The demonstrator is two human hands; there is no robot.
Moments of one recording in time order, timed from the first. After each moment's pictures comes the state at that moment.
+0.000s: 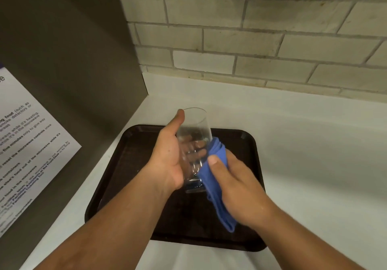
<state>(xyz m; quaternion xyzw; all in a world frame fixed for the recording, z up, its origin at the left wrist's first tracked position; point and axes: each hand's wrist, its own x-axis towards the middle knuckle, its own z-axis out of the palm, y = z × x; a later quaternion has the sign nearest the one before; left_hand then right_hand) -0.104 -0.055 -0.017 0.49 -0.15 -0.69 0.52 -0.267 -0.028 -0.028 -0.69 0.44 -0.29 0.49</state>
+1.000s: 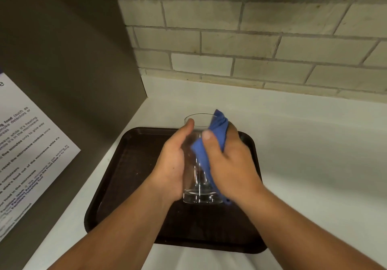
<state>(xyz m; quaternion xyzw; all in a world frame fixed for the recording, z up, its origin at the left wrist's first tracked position) -0.112 -0.047 -0.025 0.45 -0.22 -0.70 0.51 -0.244 -0.053 -0.010 -0.67 0.49 -0.40 0.39</state>
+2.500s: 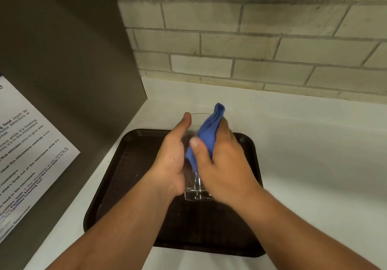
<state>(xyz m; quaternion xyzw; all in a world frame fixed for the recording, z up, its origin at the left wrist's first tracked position) -0.116 -0.055 -0.003 0.49 -0.16 -0.70 0.50 -0.238 -0.054 -0.007 -0.74 0.48 -0.36 0.31</state>
